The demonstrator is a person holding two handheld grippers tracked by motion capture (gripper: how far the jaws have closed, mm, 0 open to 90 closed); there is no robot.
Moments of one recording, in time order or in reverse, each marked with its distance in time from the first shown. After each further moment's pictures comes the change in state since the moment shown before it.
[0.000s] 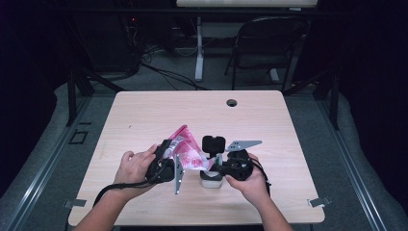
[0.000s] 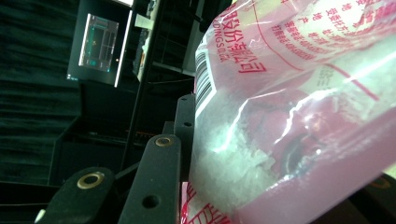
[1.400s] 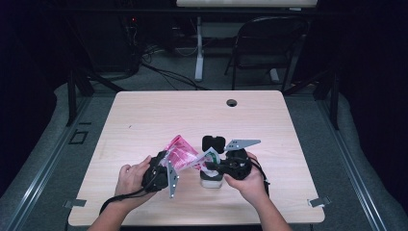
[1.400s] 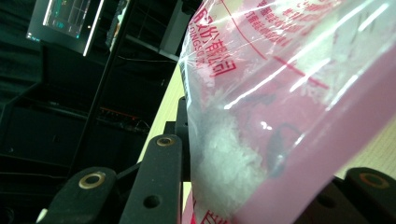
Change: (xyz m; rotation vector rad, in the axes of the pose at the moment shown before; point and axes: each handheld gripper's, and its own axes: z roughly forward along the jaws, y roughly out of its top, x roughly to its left) left arm -0.035 -0.027 0.006 0.042 -0.075 -0.176; right arm 0.004 0.005 0.002 -0.017 -0.009 -0.020
